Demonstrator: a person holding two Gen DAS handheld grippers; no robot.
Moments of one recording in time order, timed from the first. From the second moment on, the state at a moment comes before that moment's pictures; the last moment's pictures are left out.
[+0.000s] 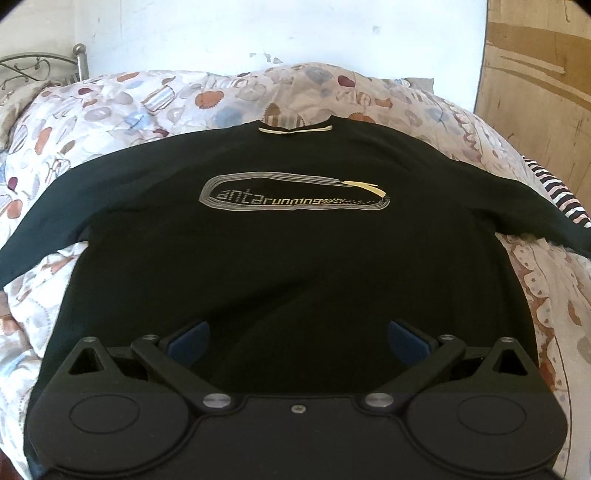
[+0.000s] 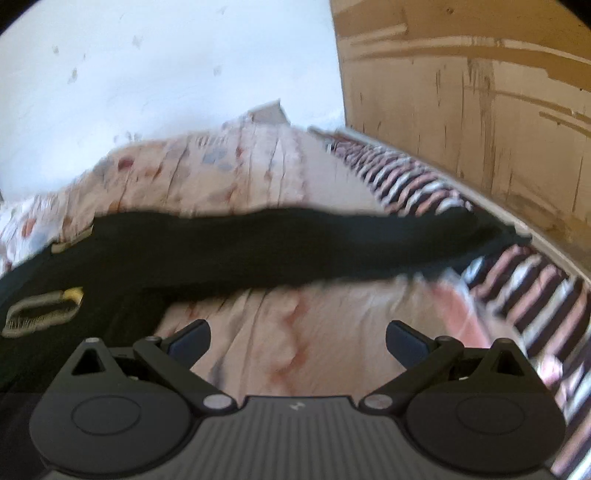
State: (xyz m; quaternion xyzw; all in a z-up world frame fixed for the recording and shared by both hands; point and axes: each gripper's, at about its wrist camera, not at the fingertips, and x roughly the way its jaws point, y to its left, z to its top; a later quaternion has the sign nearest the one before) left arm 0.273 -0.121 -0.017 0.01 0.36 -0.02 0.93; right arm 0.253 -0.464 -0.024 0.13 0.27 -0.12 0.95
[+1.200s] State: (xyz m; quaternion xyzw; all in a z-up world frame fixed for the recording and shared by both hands) left arm 0.277 -0.093 -0.009 -0.03 0.35 0.01 0.94; right arm 0.319 -0.708 -0.098 0.41 0.21 -0.33 0.83
